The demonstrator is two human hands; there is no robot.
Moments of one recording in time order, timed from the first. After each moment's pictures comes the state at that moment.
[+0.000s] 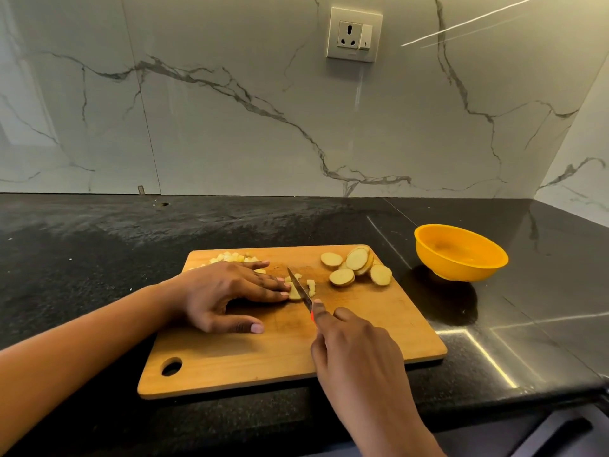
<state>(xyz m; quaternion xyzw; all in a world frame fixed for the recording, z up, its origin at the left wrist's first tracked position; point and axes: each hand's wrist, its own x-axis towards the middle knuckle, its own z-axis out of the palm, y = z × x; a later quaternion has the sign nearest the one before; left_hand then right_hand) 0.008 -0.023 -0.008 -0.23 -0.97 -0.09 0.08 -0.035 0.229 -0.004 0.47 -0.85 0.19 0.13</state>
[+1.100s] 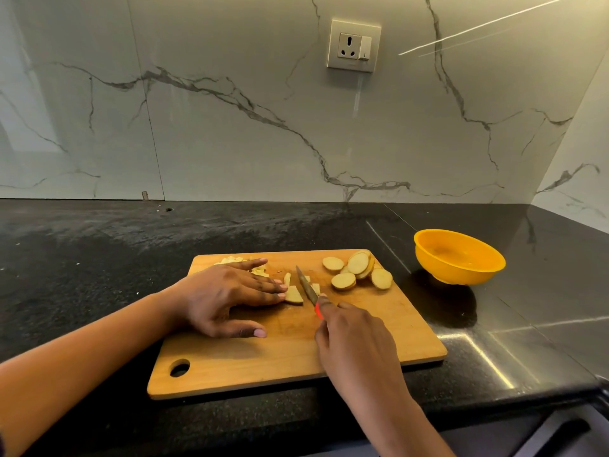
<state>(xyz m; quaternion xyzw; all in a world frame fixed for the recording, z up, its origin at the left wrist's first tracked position) 0.018 -0.020 -0.007 -0.22 -0.97 -0.03 0.14 -0.051 0.213 -0.013 0.45 -0.86 0.20 0.13</state>
